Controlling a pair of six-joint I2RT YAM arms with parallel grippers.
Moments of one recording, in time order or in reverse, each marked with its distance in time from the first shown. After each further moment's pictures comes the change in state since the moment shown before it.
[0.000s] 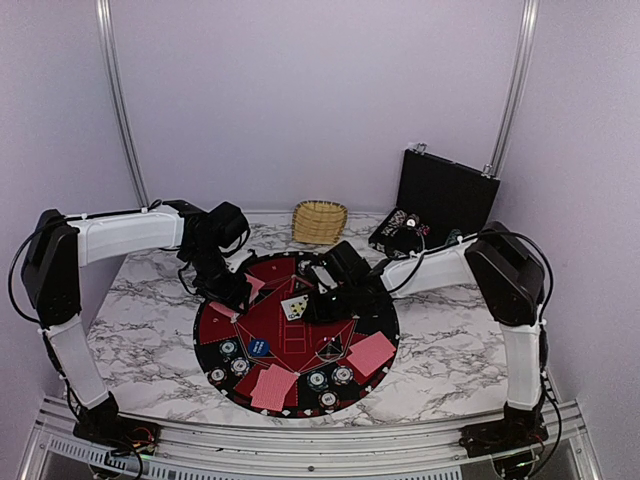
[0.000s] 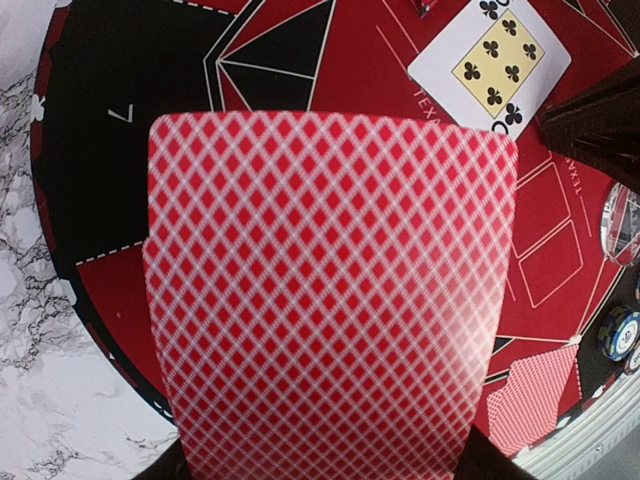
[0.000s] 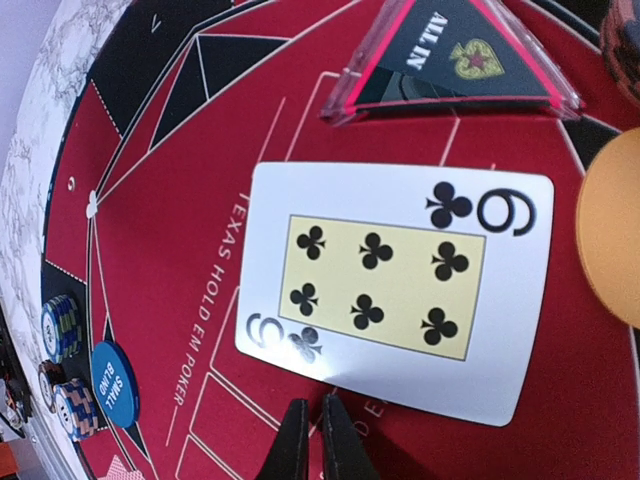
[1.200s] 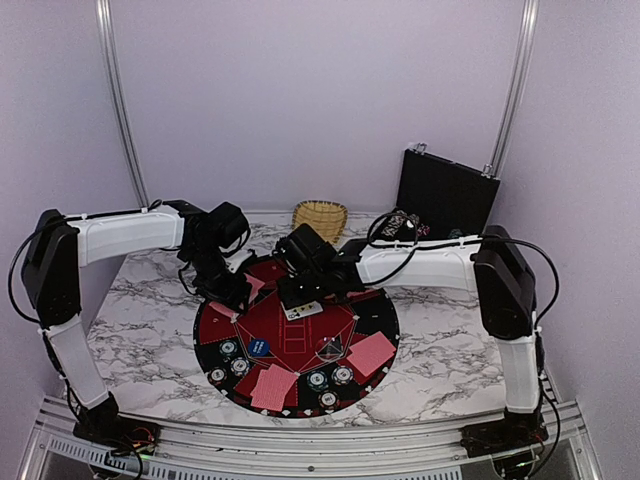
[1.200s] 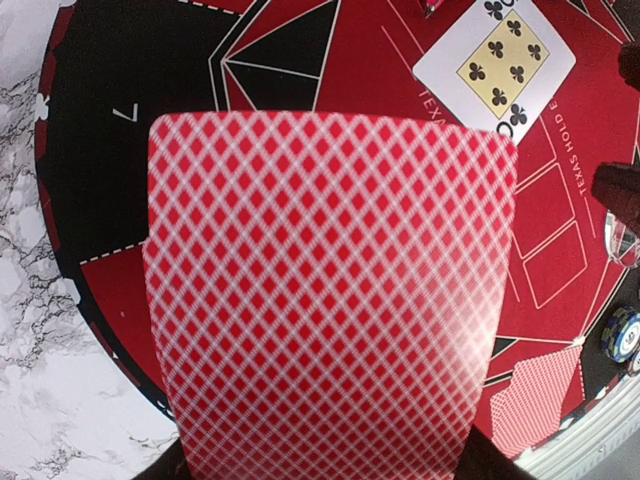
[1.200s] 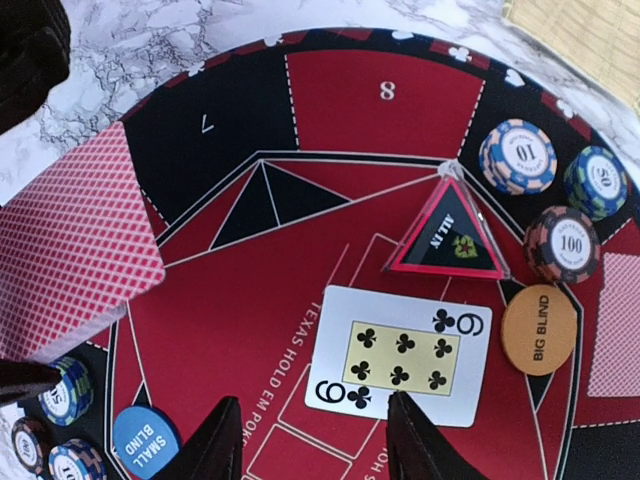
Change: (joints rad) left arm -0.002 0.000 0.000 -0.001 -0.010 0.000; right arm 0.156 0.027 0.335 -0.291 0.472 -0.122
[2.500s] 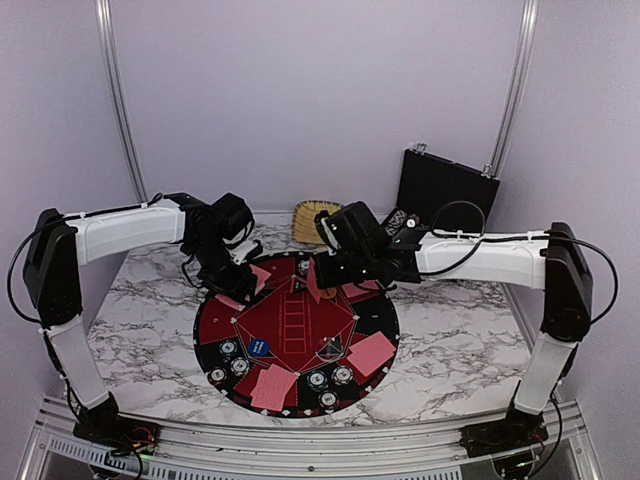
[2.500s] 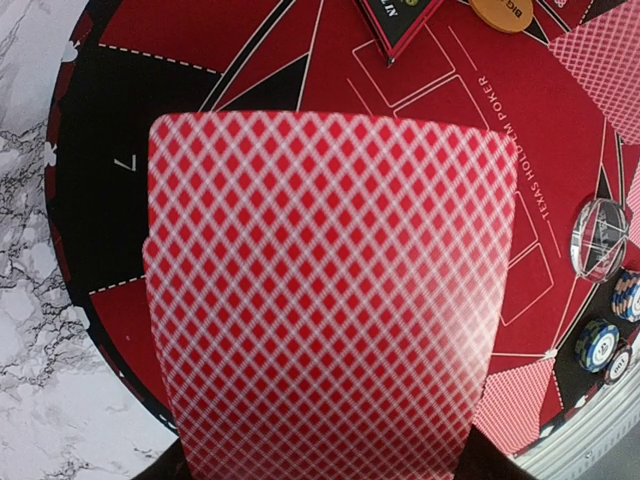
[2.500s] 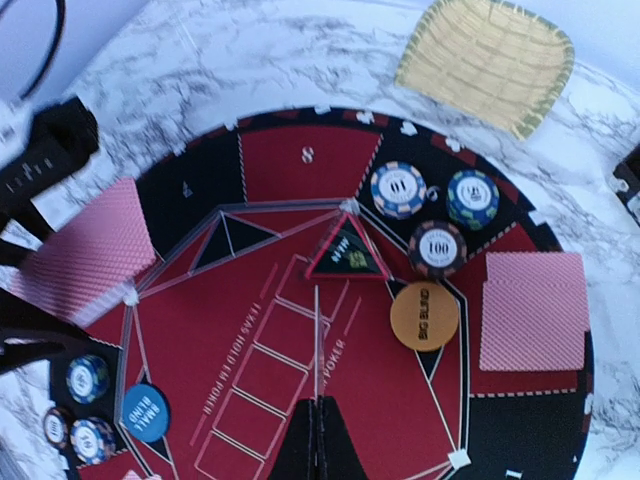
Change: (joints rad) left arm -0.019 0.008 0.066 -0.004 0.006 0.000; right arm -0.093 -0.332 -0.301 0.145 -0.039 -0.011
